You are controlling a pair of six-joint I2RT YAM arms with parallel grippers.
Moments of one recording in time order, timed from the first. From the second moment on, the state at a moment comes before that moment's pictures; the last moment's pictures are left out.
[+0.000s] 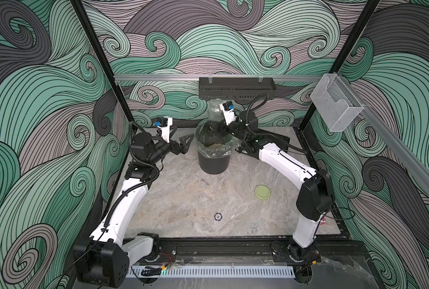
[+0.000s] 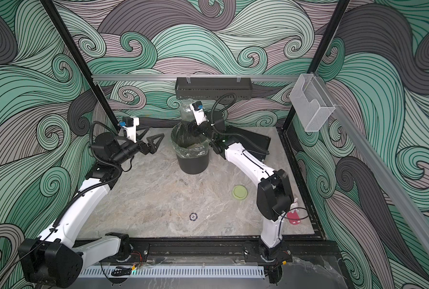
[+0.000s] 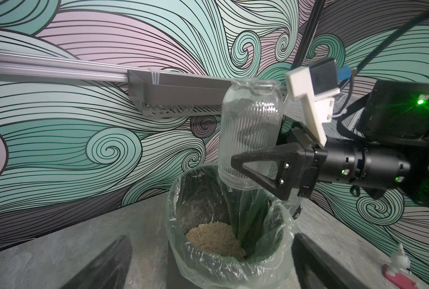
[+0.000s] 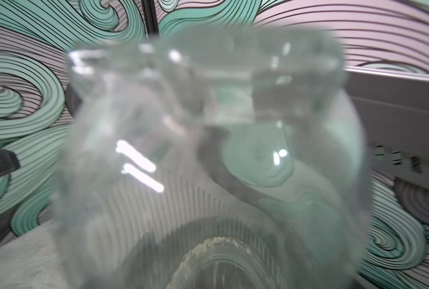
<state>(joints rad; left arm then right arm) -0.11 1.14 1.00 0.10 0.52 -0.15 0.60 1.83 1.68 0.06 -0.12 -0.11</state>
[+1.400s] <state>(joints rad) -0.11 1.18 1.07 0.09 0.56 -0.12 0.66 1.81 1.70 -0.10 -0.13 -0.24</state>
